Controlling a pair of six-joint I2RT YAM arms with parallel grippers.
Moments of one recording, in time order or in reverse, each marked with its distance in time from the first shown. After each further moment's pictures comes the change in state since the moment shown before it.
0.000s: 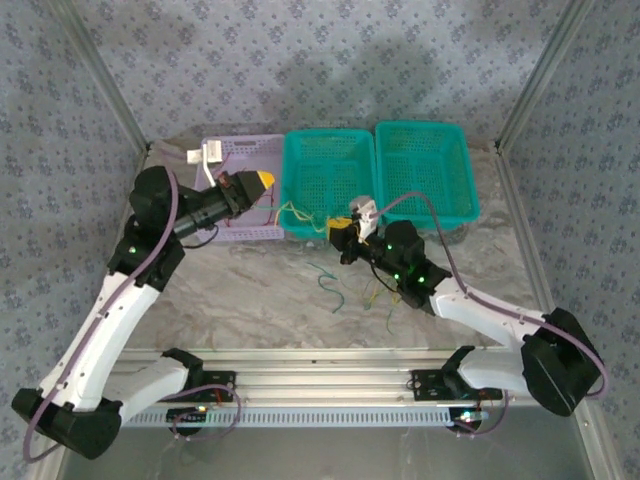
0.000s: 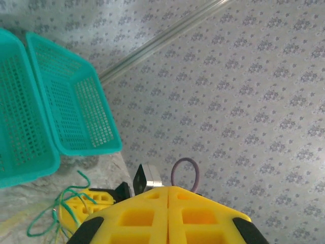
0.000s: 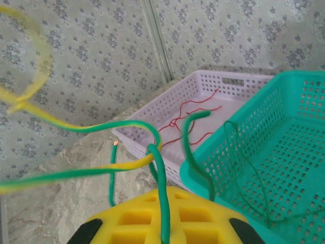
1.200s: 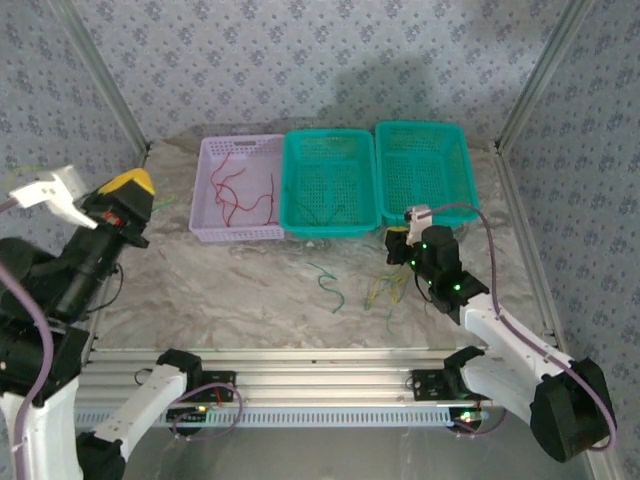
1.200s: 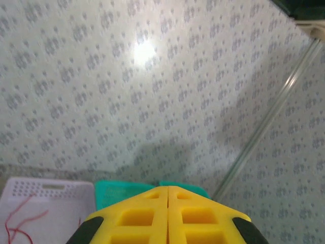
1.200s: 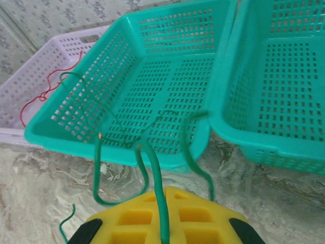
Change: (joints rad) left arm 0.106 -0.263 0.394 -0.476 -0.518 0.539; right arm -0.280 -0.212 -0.111 -0.365 0.142 0.055
